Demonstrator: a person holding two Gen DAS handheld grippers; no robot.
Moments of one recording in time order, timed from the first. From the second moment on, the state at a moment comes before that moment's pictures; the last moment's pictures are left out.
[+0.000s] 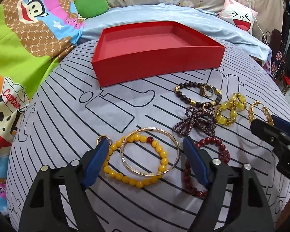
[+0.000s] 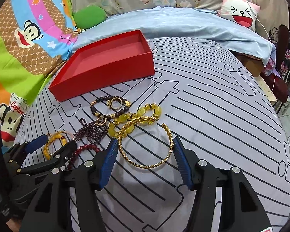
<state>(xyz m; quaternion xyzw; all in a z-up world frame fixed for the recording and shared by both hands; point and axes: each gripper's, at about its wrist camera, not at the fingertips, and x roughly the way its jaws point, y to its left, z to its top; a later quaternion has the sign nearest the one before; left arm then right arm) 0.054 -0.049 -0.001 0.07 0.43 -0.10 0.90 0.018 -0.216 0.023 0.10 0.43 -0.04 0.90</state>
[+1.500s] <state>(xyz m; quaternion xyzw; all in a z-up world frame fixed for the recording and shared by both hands) 0.260 -0.046 0.096 0.02 0.39 -0.14 0.91 0.265 -0.202 0.103 0.03 0.42 0.08 0.90</state>
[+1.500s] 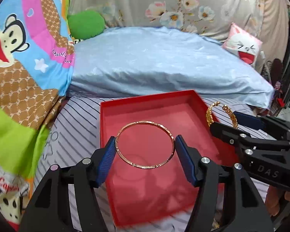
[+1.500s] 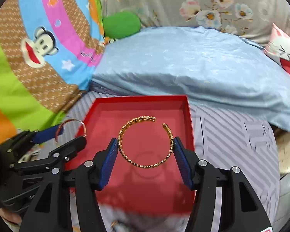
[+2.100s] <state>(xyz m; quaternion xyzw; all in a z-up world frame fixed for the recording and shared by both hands) 0.363 -0.058 0.038 0.03 0.45 -0.15 0.88 0.360 -0.212 0.031 0.06 0.50 0.06 0.86</state>
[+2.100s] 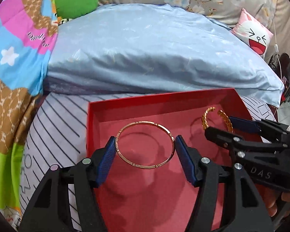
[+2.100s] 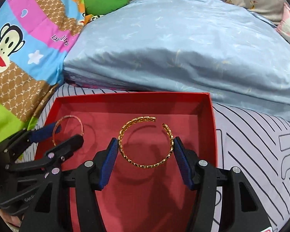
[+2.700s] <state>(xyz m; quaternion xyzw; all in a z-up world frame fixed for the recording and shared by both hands) 0.373 -0.063 0.031 0.04 0.47 -0.15 0.87 0.359 -0.215 0.032 0.07 0.49 0.04 0.87</state>
